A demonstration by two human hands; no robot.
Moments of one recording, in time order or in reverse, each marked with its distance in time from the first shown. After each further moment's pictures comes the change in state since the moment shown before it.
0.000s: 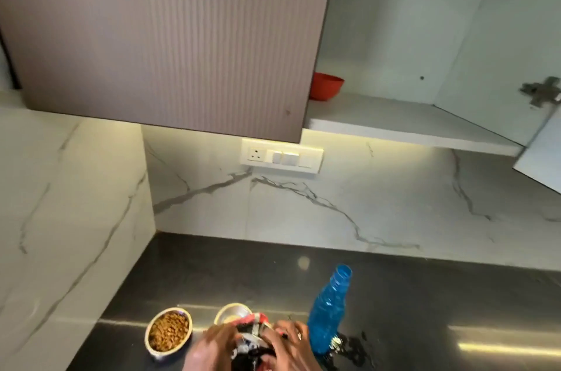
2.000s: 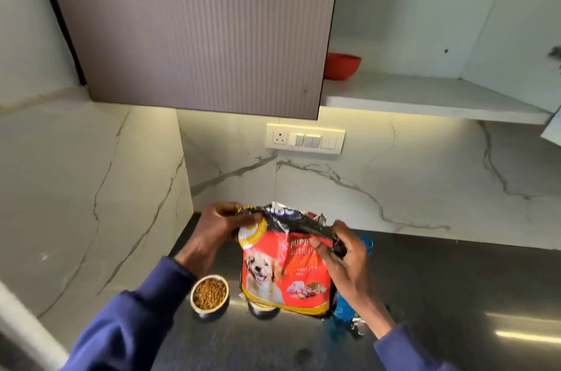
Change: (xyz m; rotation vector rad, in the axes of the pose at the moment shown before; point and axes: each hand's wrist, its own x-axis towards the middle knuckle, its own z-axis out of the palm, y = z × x) left_hand 0.122 0.063 -0.178 -0.924 0.077 -0.800; right_hand -0.010 -0.027 -0.159 1.006 0.599 -0.150
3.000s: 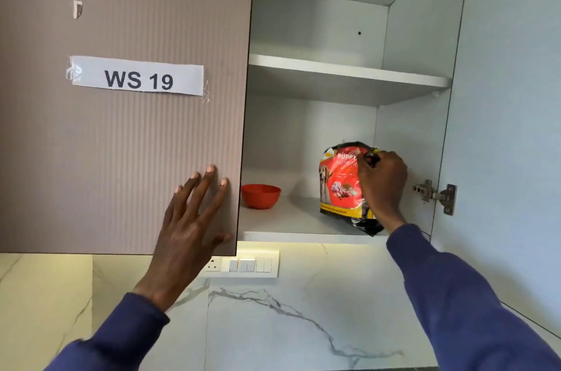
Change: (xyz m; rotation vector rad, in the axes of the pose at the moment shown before) left_hand 0.112 0.177 0.077 1.242 0.569 1.229; right_hand 0.303 -0.177 -0.234 -0.756 0.829 -0.377
